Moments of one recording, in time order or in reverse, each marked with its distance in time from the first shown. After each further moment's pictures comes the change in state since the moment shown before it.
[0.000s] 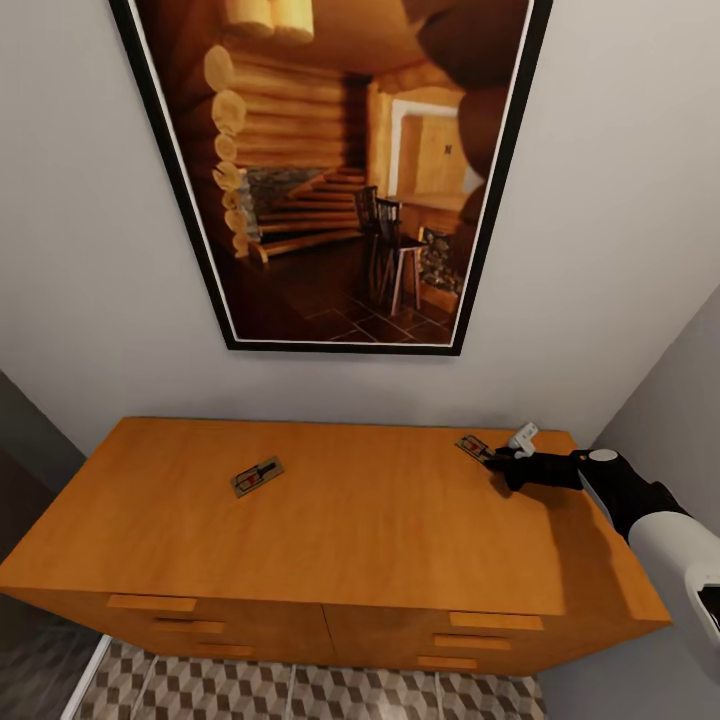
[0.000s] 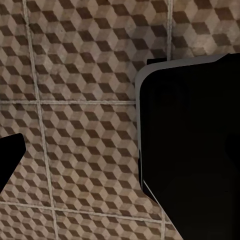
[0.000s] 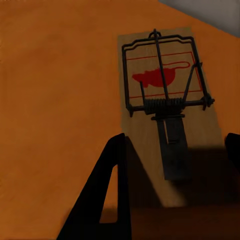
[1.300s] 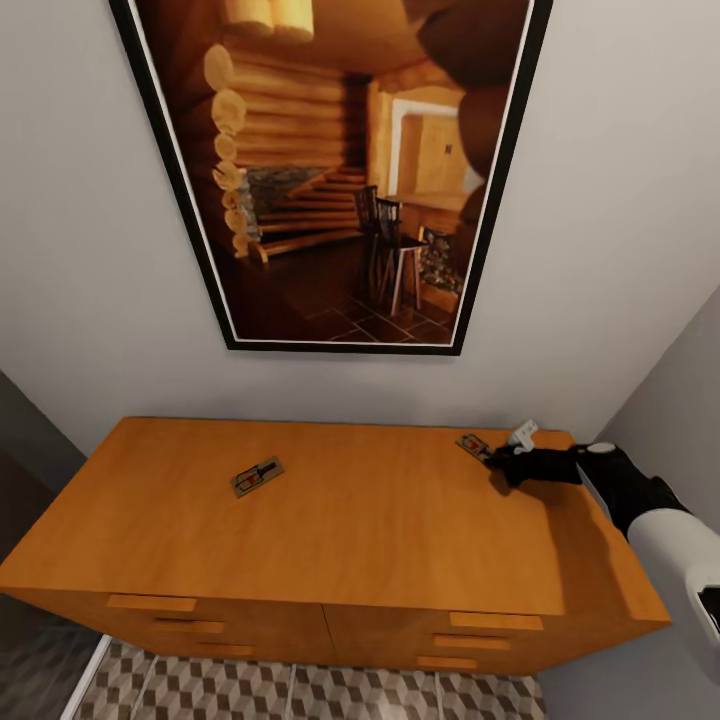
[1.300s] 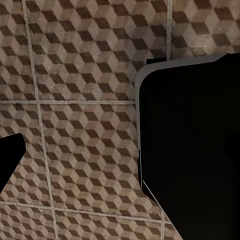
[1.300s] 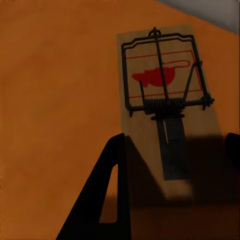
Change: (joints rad) left arm 0.000 -0.001 -0.001 0.000 0.000 0.000 0.000; right arm 0.001 0.002 0.001 -0.052 0.002 0.115 0.001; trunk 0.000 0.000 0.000
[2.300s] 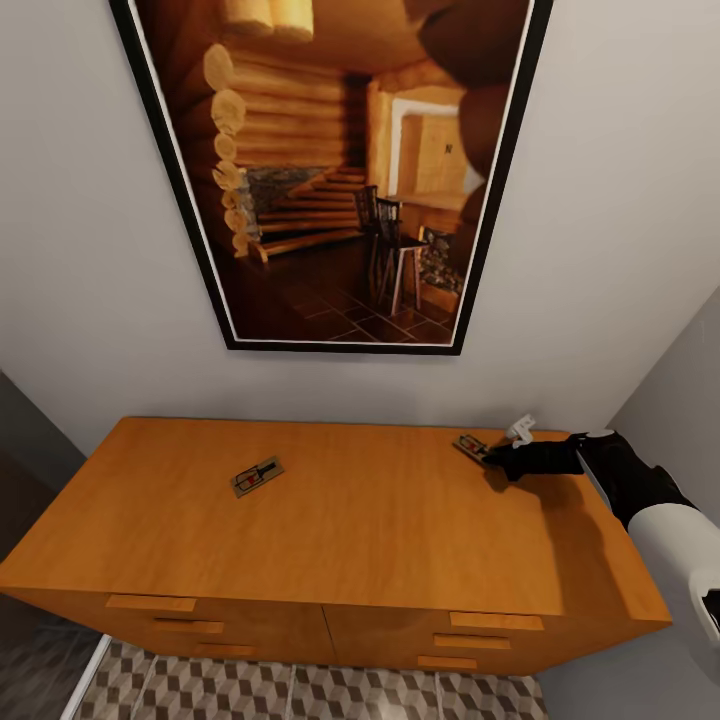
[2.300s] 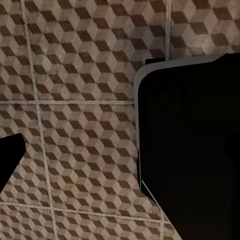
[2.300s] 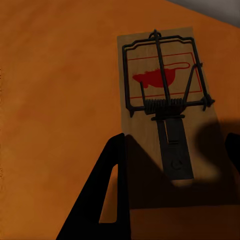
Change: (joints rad) left arm 0.000 -0.002 0.000 0.000 -0.001 0.000 -0.001; right arm 0.000 -0.002 0.002 -0.101 0.010 0.195 0.084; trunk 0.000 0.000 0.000
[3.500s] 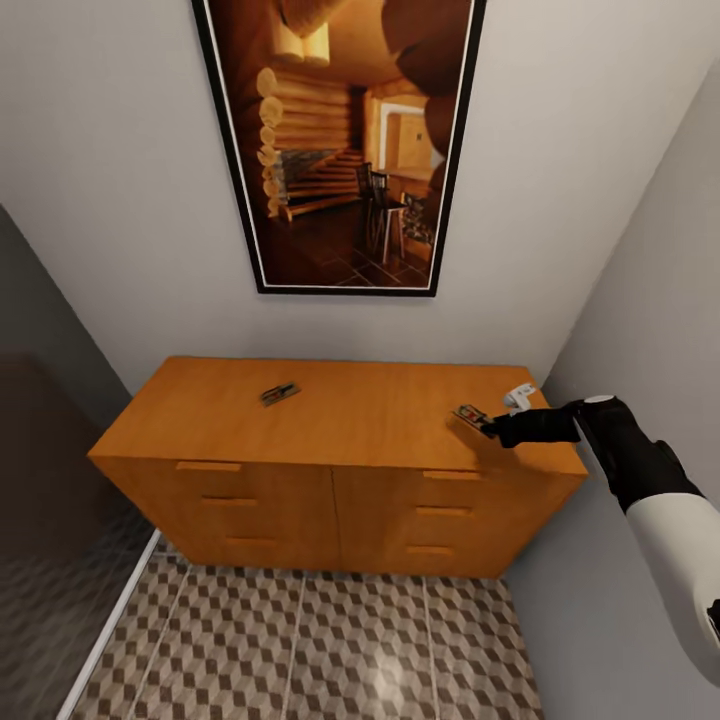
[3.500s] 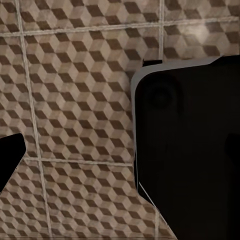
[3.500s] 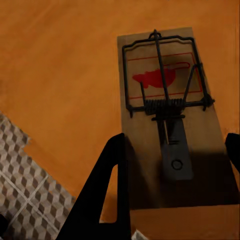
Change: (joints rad) left arm 0.000 -0.004 0.001 -0.002 -0.001 -0.005 -0.003; right arm -0.001 0.010 0.009 -0.273 0.000 0.235 -0.060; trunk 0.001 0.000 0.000
